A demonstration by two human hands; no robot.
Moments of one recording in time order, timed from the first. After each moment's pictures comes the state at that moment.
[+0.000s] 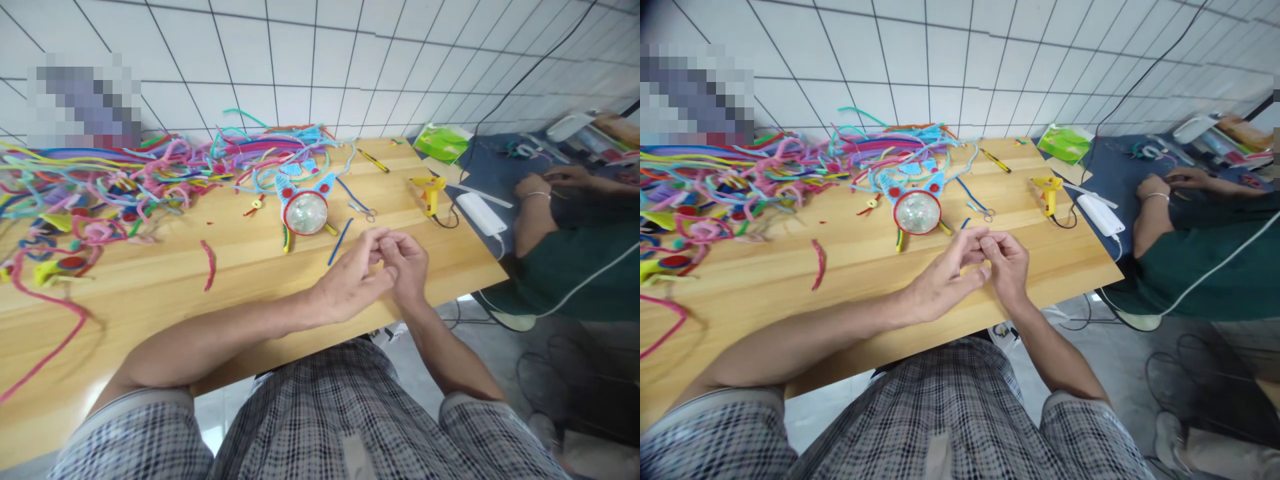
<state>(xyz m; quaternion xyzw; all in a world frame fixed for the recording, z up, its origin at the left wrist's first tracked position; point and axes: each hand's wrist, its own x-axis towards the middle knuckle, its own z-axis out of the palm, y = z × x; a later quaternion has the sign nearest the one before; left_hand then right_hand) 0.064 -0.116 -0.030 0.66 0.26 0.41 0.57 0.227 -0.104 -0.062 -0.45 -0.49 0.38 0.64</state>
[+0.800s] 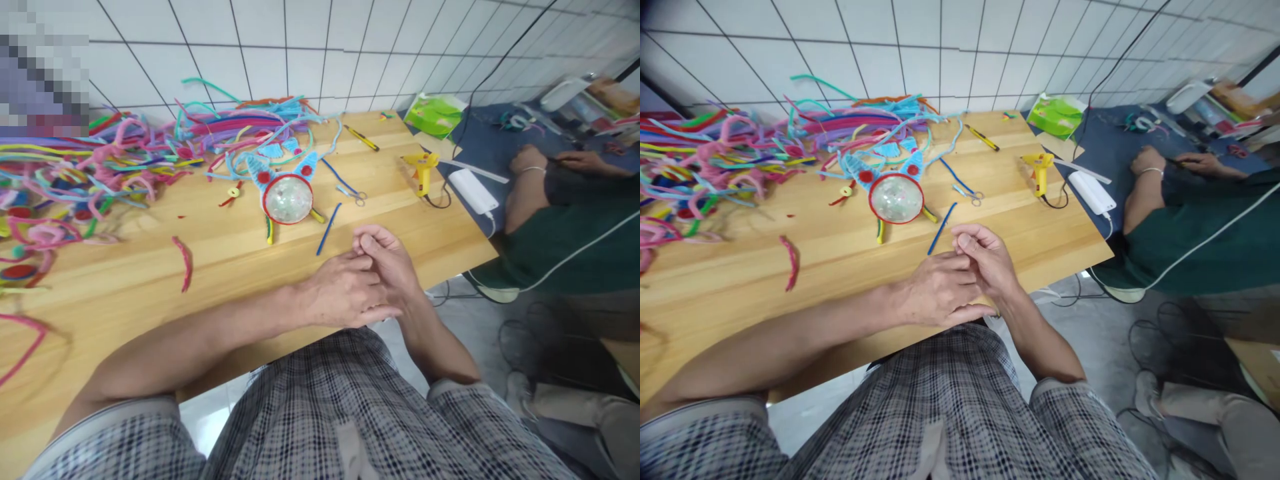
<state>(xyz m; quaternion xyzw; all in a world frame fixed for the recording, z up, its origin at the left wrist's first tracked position) 0.069 -0.118 -0.059 0.90 0.11 0.43 0.02 0.220 -0.120 -0.049 -0.43 -0.36 0.63 0.54</state>
